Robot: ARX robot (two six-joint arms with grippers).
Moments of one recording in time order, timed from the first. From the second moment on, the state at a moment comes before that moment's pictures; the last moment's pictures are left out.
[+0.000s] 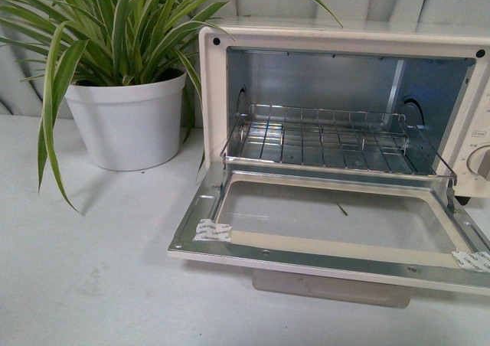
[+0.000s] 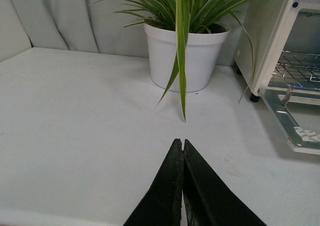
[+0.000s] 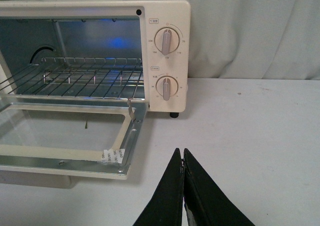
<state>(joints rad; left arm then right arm) -0.01 0.00 0.01 0.00 -0.01 -0.01 0.00 0.00 0.01 0.00 0.00 0.00</state>
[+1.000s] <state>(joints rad) 0.00 0.00 0.01 0.00 0.00 0.00 0.00 0.00 0.01 0.00 0.00 0.00</state>
